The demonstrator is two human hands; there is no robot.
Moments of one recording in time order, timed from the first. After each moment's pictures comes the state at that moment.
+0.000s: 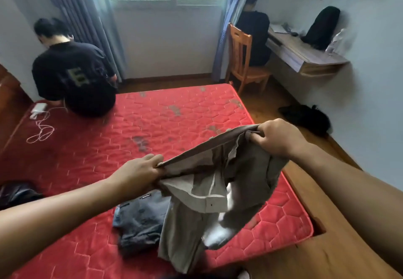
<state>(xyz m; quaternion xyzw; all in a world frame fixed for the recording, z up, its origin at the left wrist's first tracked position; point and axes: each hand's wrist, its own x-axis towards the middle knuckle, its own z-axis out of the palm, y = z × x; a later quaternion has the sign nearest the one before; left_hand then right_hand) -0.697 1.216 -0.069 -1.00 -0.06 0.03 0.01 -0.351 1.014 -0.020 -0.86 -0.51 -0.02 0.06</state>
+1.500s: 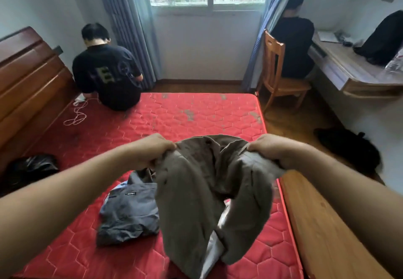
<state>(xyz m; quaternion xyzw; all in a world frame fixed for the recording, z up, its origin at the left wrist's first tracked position) -0.449 1.138 -0.012 -0.65 -0.55 -0.03 -0.52 -0.171 0.999 0.001 -0.81 -0.36 0.43 0.19</state>
